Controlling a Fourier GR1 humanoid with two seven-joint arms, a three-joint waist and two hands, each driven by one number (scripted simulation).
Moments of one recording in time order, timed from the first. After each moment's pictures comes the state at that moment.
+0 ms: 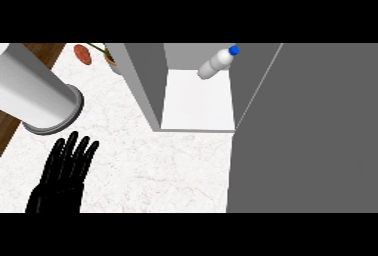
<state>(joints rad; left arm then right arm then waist) 0.21 0.49 -0.44 -1.85 0.78 0.20 -0.56 0.93 -0.36 0.50 -2.50 -0.01 0.74 -0.21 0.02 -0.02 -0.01</state>
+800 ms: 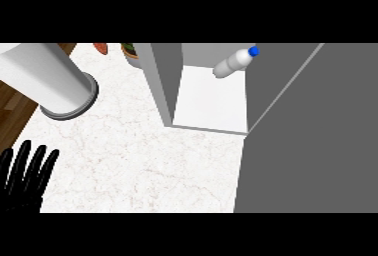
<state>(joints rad) 0.36 0.66 -0.29 -1.92 0.90 0.01 -0.57 0.86 -0.32 0.59 -2.49 -0.01 0.54 -0.13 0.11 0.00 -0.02</state>
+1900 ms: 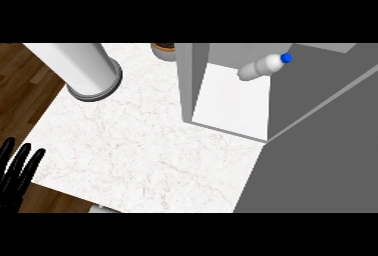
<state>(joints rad) 0.37 0.77 -0.21 -1.93 0.96 -0.15 -0.54 0.50 -0.40 0.55 -2.48 -0.02 0.55 -0.01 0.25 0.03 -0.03</state>
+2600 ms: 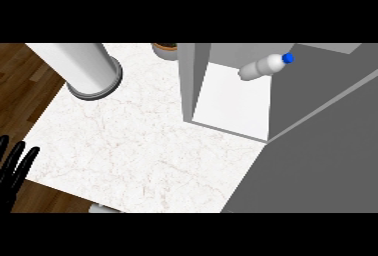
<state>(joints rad) 0.36 0.79 -0.18 -1.90 0.97 -0.19 -0.54 0.31 -0.42 0.57 -2.47 -0.03 0.59 0.10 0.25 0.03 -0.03</state>
